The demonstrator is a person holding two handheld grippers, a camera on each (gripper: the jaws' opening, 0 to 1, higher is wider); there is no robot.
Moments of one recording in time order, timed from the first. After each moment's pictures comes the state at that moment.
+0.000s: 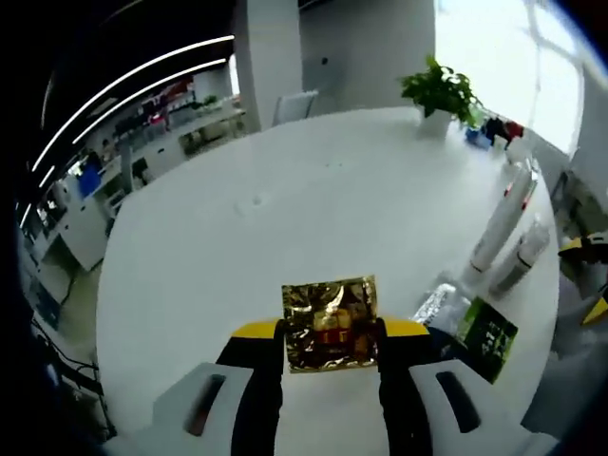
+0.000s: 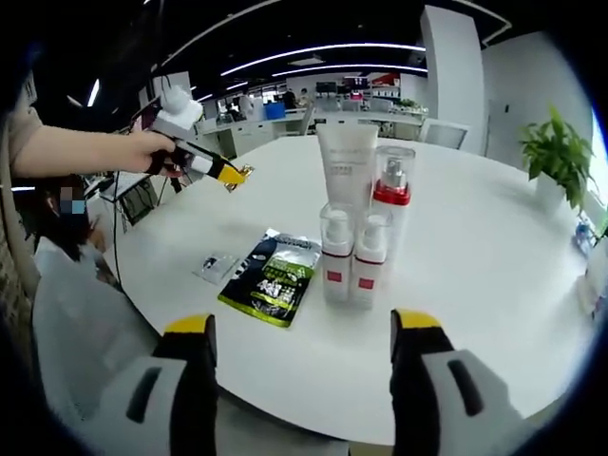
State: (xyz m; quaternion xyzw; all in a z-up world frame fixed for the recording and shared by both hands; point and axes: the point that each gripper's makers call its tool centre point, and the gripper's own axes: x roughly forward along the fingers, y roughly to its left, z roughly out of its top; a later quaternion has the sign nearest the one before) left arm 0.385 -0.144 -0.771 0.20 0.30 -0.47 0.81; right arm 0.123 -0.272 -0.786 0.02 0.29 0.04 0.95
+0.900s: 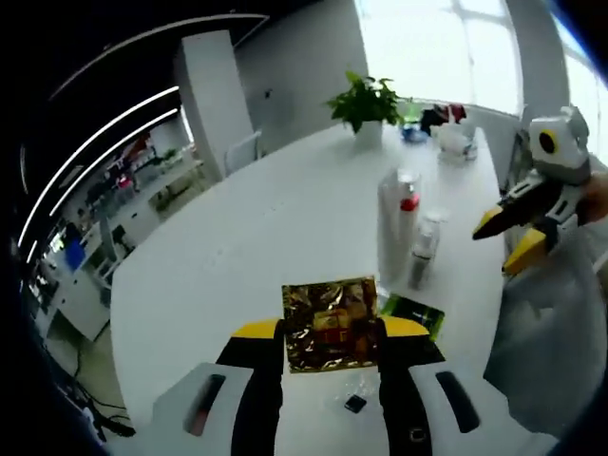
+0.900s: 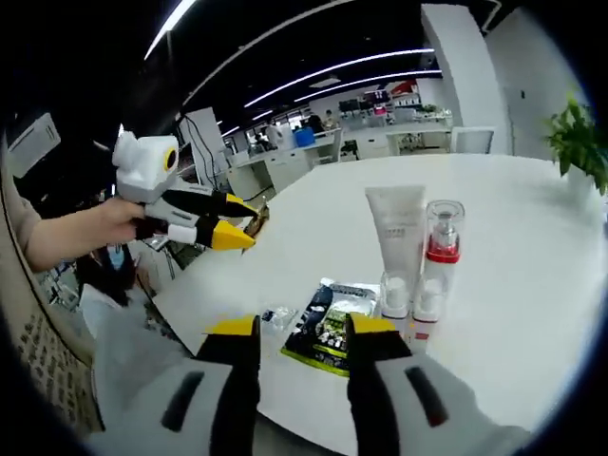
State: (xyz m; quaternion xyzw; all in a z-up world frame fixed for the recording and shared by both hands) left arm 0.268 -0.151 -0.705 0.26 0.21 -0.55 0.77; right arm 0.164 -0.216 -0.714 0.13 0.23 0.14 0.95
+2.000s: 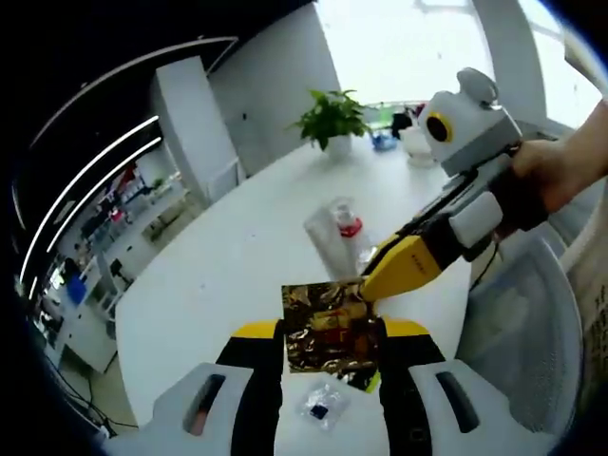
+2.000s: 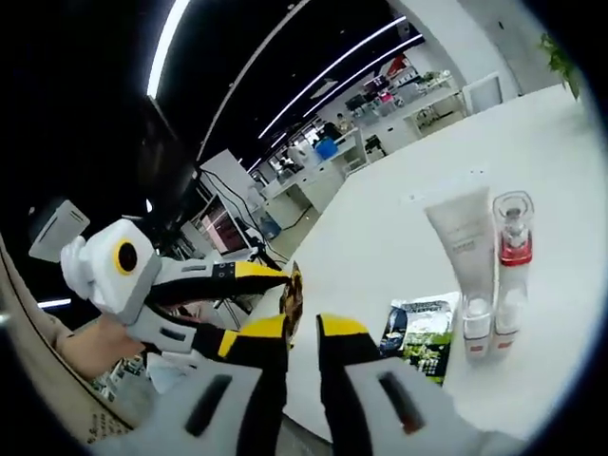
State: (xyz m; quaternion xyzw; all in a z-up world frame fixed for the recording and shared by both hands) left arm 0.211 -0.166 -0.680 0.28 0.16 -0.57 0.76; right arm 0.194 -0.190 -0.680 0.28 0.19 0.19 0.92
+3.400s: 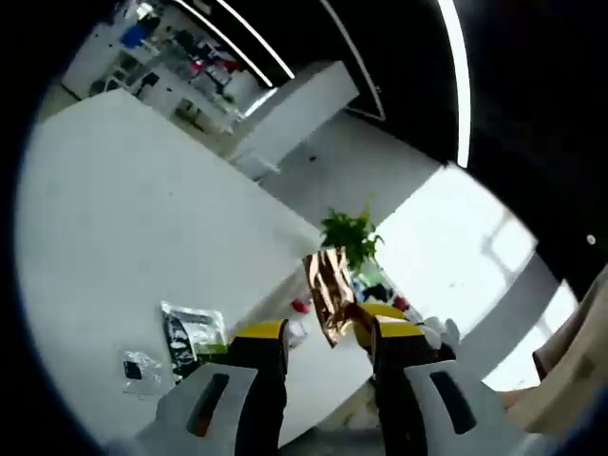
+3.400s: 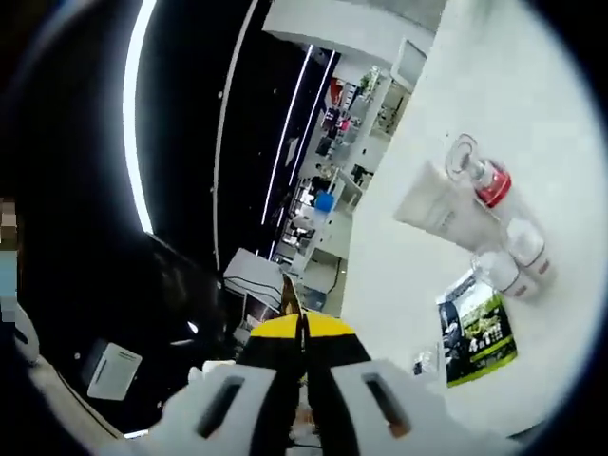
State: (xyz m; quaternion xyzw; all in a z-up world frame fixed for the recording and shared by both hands) left arm 0.203 -0.162 -0.654 -0.30 0.30 -0.53 0.73; right arm 0.193 -0.215 -0.645 0.56 0.06 0.13 0.82
